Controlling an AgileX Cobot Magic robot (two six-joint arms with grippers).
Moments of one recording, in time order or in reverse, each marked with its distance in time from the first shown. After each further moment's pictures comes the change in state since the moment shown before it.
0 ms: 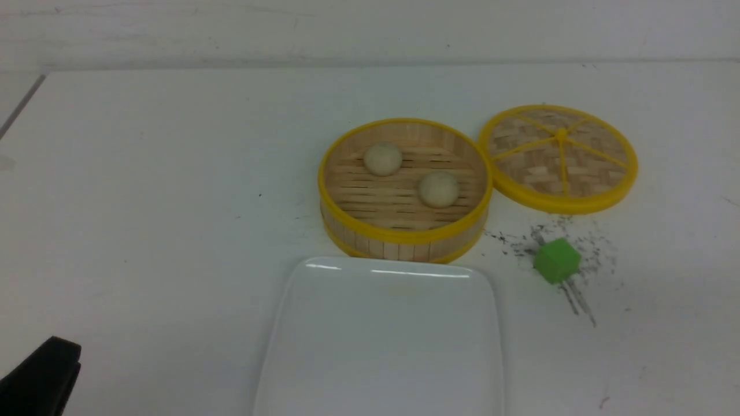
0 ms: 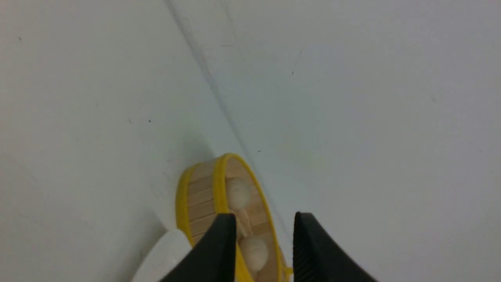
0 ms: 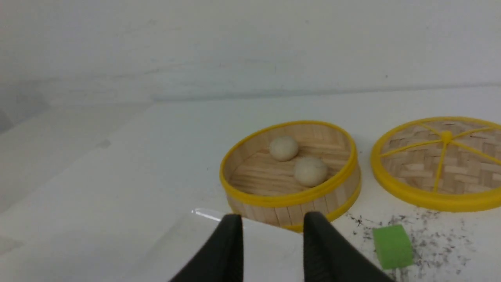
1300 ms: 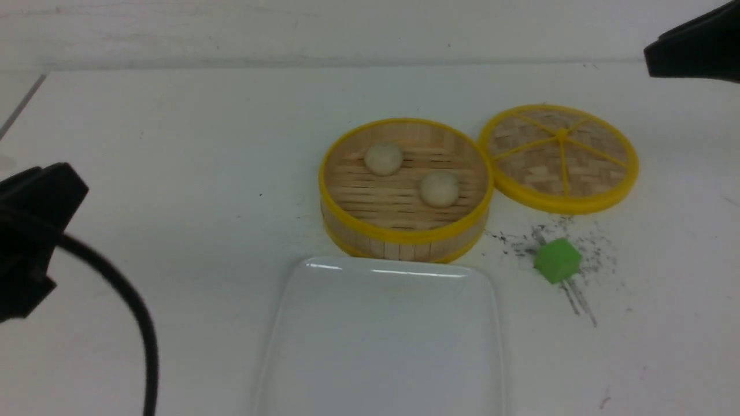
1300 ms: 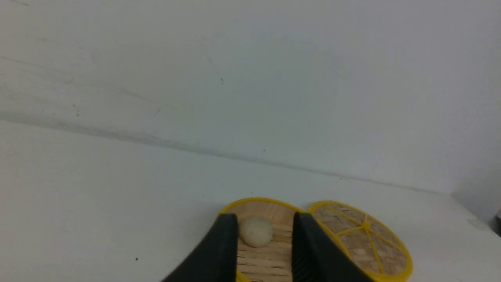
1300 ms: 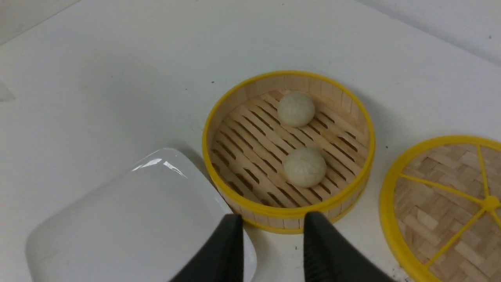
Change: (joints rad) right arm 0.072 1.080 -0.836 -0.082 0.263 -0.279; left arm 0.000 0.517 -0.502 -0.197 0.167 1.034
